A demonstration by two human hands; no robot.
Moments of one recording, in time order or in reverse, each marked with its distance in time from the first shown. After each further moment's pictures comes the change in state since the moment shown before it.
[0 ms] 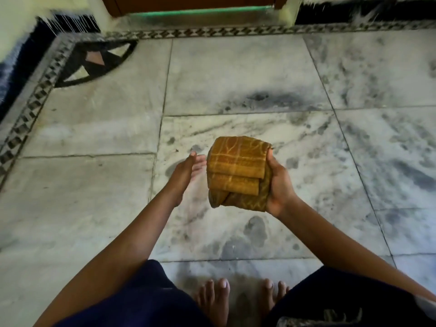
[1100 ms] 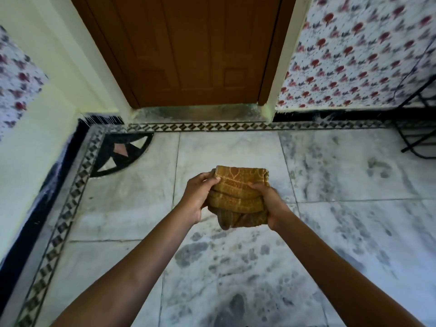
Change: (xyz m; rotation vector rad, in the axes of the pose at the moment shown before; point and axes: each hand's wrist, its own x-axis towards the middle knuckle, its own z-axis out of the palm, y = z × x) left_hand -0.060 0.413 0.024 -0.235 0.067 -0.074; right_hand -0.040 -0.308 0.186 -0.280 0.269 0.078
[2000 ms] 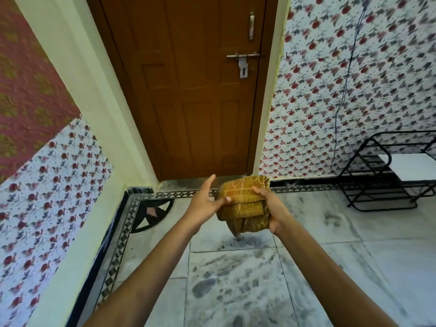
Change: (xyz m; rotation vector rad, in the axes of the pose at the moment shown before) left_hand -0.374 0.292 0.009 0.545 -0.100 0.427; right_hand -0.429 -0.209 0.077 0.078 -0.124 -0.220
